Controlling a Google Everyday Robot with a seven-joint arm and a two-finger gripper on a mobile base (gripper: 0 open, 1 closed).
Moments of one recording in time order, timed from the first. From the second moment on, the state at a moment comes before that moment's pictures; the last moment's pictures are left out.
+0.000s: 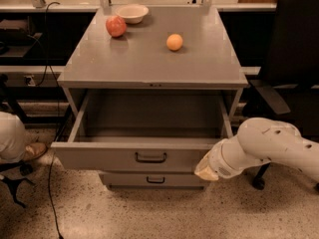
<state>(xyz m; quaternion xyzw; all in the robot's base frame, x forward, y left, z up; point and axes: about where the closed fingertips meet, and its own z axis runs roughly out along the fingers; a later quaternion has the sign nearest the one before) 0.464 -0.134 0.632 -0.54 0.81 0.11 0.21</state>
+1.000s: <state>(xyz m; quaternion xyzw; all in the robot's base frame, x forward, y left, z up) 0.572 -0.114 0.634 -0.54 0.76 0.10 0.35</state>
